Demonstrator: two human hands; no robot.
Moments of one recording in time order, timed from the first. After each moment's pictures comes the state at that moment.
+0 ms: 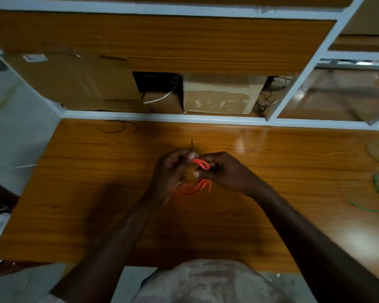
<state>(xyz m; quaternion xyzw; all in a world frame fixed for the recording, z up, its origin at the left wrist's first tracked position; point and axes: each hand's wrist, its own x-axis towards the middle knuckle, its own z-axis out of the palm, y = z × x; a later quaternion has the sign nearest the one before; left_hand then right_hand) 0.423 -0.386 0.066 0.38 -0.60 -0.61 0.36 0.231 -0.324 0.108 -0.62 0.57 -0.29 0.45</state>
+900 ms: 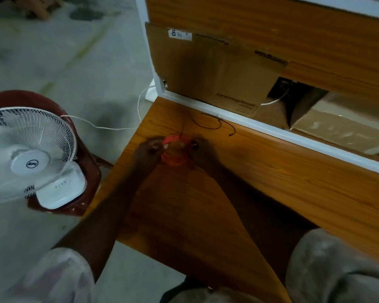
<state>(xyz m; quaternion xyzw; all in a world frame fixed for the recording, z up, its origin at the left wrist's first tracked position) 0.770 -0.572 -0.043 0.63 -0.59 -0.38 0.32 0.549 -0.582 -0.027 -0.57 0.64 -0.24 0.47</state>
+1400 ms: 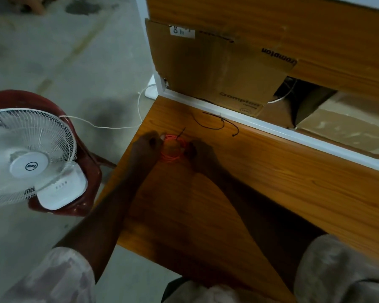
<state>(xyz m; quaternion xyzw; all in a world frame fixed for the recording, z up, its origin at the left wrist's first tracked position) 0.769 -0.596 -0.029 0.68 -0.63 -0.28 0.24 0.554 -0.585 -0.027 -0.62 0.63 -0.17 0.43</state>
